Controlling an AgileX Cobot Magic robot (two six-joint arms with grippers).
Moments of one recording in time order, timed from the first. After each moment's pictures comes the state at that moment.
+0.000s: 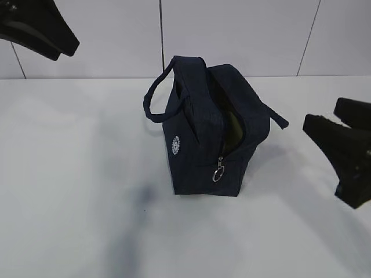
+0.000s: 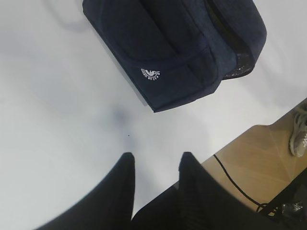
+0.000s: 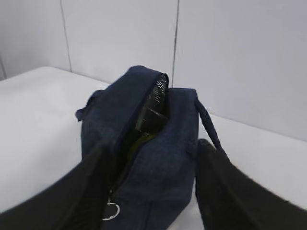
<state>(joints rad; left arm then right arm) -0.28 1.54 -1.55 -0.49 1.24 0.16 0.41 0.95 -0.26 -0.11 -0.52 0.01</state>
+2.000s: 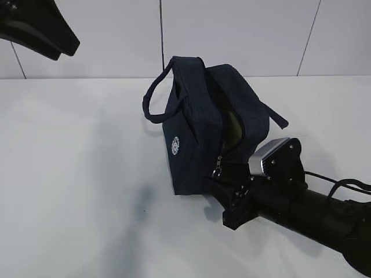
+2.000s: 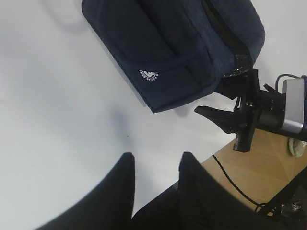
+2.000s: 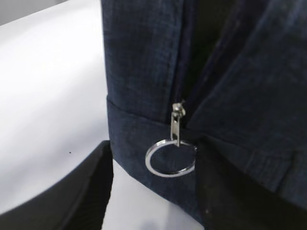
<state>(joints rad) -0.28 1.54 -1.55 -0.49 1.24 0.16 0.41 2.00 -0.48 -0.36 -1.14 0.12</state>
